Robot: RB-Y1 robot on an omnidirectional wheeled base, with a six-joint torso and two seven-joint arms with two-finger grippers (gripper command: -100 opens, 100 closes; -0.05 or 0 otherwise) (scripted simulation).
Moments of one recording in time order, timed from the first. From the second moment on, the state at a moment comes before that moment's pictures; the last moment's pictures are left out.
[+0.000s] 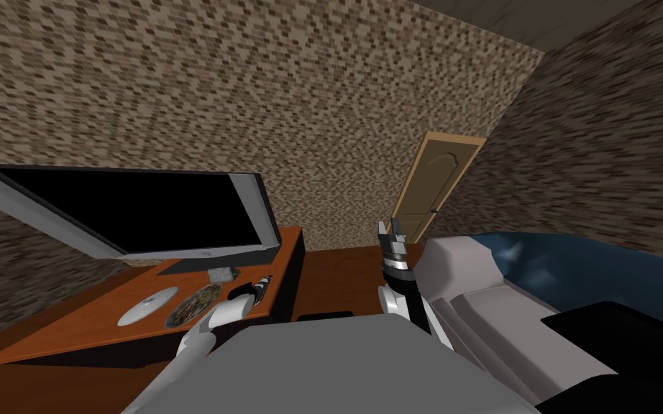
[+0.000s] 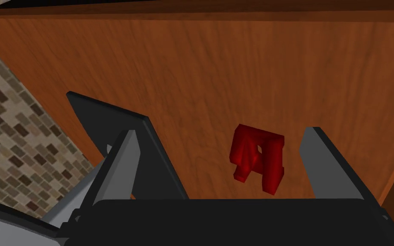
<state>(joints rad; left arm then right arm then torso) 0.11 0.47 -0.05 -1.21 0.48 0.52 -0.26 0.48 0.03 0.00 -2.27 0.11 -0.58 -0.02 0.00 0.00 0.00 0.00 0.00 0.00</state>
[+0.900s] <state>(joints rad) 0.03 0.52 -0.05 -1.03 0.62 0.73 -0.29 0.48 0.03 0.00 -2.27 0.11 -0.58 -0.02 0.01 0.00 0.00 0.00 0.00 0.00</state>
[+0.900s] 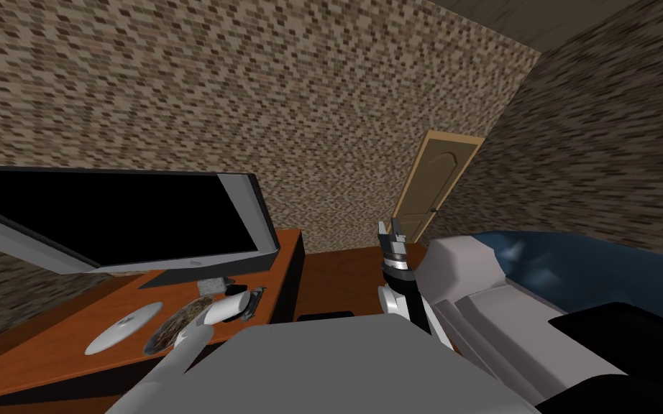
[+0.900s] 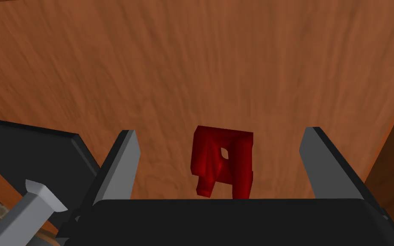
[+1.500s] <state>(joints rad) -0.02 0.55 -0.05 -0.92 0.70 0.84 -0.30 0.48 0.03 0.00 -2.27 0.11 -0.58 -0.02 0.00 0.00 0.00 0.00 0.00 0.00</state>
